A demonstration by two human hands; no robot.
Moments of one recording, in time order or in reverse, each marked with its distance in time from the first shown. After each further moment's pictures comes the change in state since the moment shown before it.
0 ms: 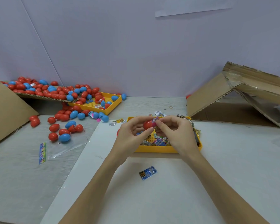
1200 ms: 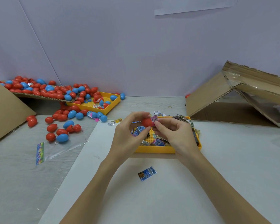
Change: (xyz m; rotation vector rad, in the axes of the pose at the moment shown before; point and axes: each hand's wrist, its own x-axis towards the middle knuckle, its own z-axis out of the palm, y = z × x) left_hand 0.000 0.001 0.000 0.236 0.092 0.238; right_hand -0.005 -0.007 0.004 0.235 0.013 0.213
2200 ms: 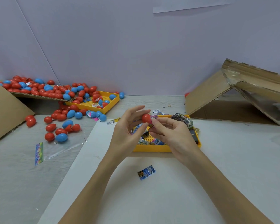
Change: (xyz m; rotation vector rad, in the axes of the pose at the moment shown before) left_hand 0.001 -0.001 -0.001 -0.170 -0.020 0.030; right_hand -0.006 -0.010 0.006 0.148 -0.081 0.130
